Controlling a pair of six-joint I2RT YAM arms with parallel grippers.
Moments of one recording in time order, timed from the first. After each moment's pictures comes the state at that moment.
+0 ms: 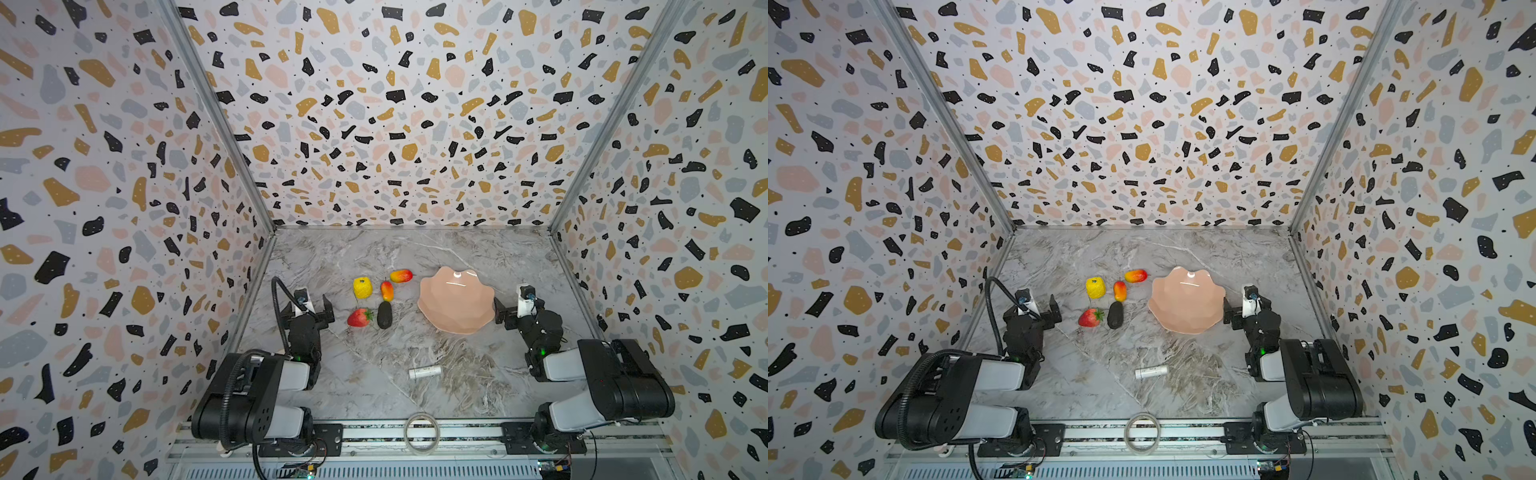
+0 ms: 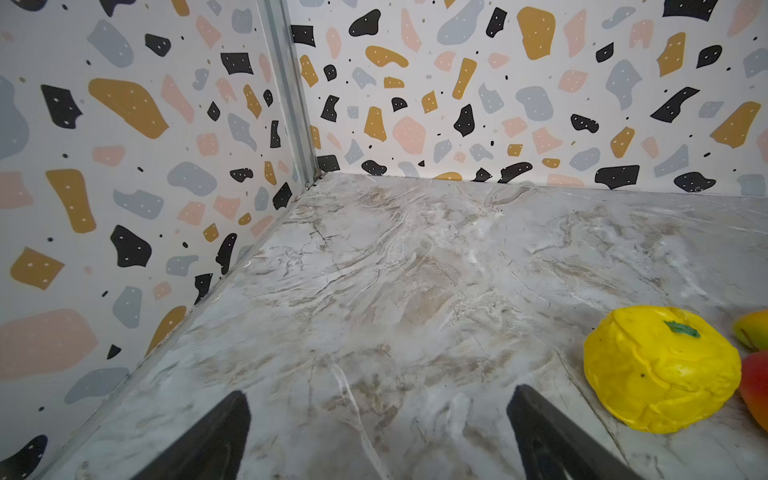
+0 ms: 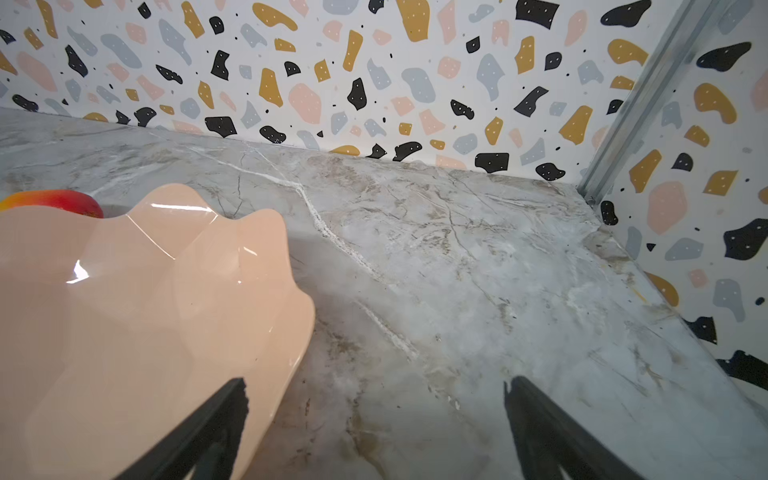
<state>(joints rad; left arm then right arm) -0.09 1.40 0.15 1.06 -0.34 0.00 0.04 1.49 0.19 1.10 -0.13 -0.10</state>
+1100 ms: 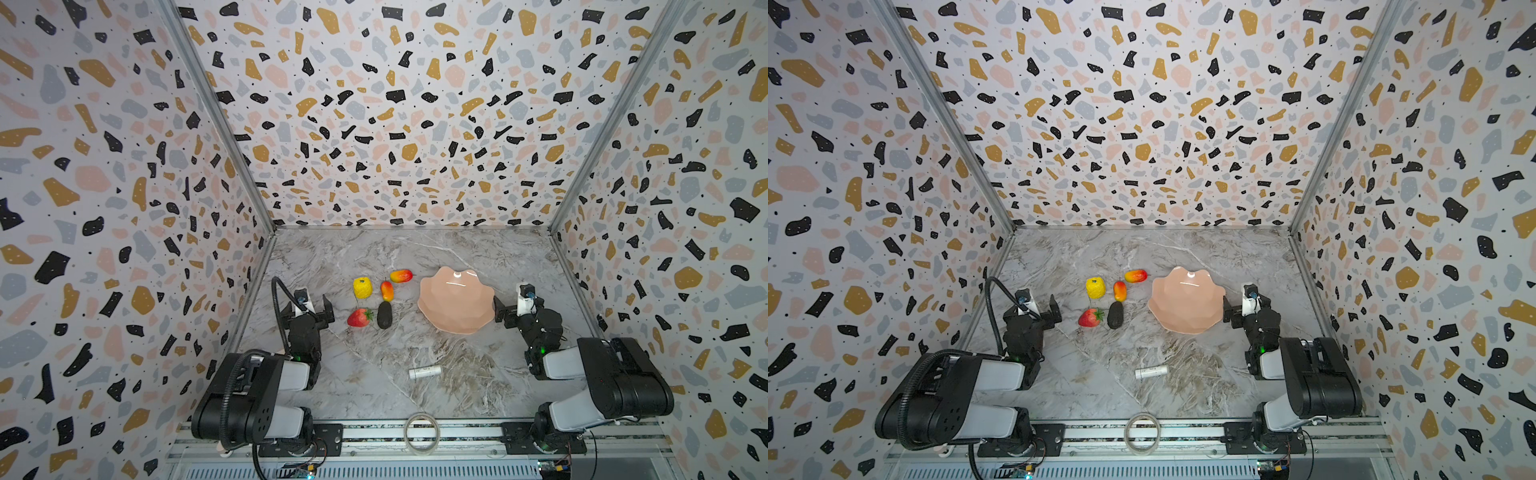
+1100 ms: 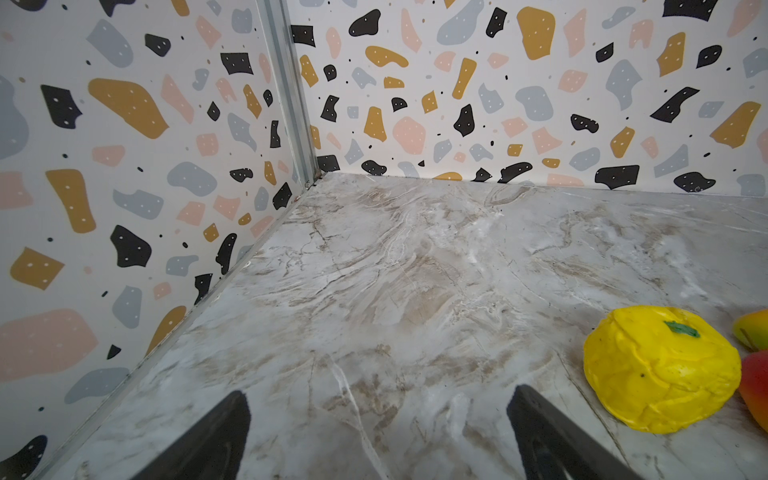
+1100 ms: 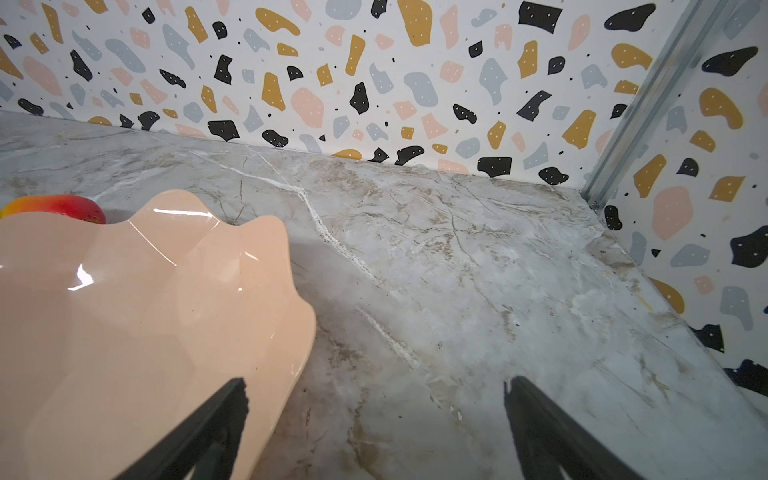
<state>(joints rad) -0.09 1.40 0.15 1.06 -0.34 0.00 0.03 1.50 0.20 1.10 -0.14 -0.10</state>
